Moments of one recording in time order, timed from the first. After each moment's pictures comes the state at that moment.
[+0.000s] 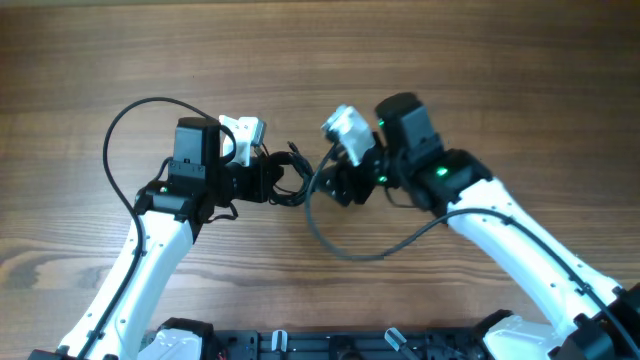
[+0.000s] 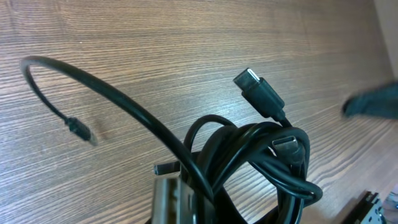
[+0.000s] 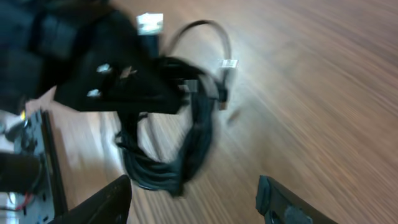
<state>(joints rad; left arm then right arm) -0.19 1.26 0.82 -0.49 0.52 -0.17 0.58 1.45 1.05 -0.43 -0.51 -0.12</state>
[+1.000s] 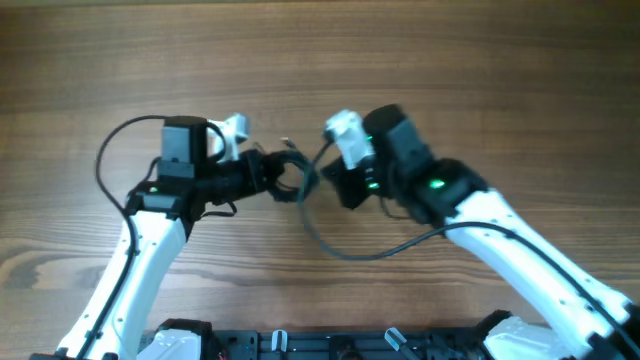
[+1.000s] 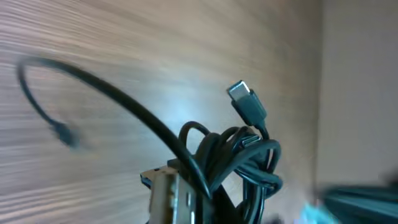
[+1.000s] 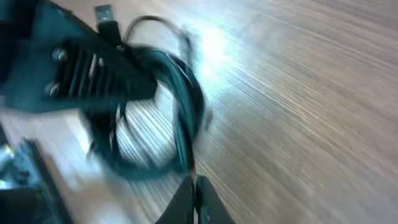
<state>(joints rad) -0.11 1.26 0.81 -0.48 0.65 -0.51 0.59 1.38 1.06 -0.50 -0.38 0.14</state>
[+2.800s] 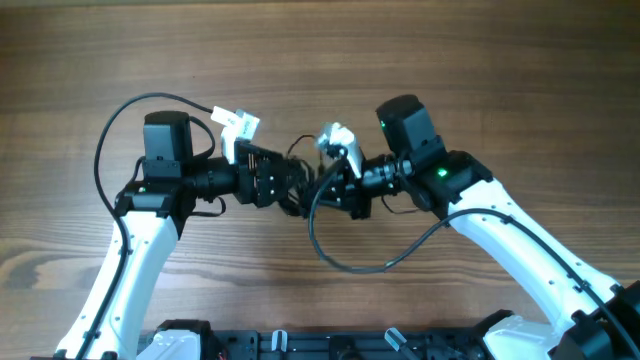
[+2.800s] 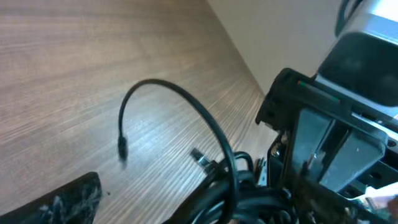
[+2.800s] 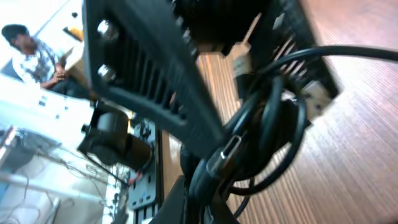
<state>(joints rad) -0.05 1.26 0.81 -0.39 1.09 -0.06 0.53 1.45 1.02 -0.37 -0.99 -0.10</state>
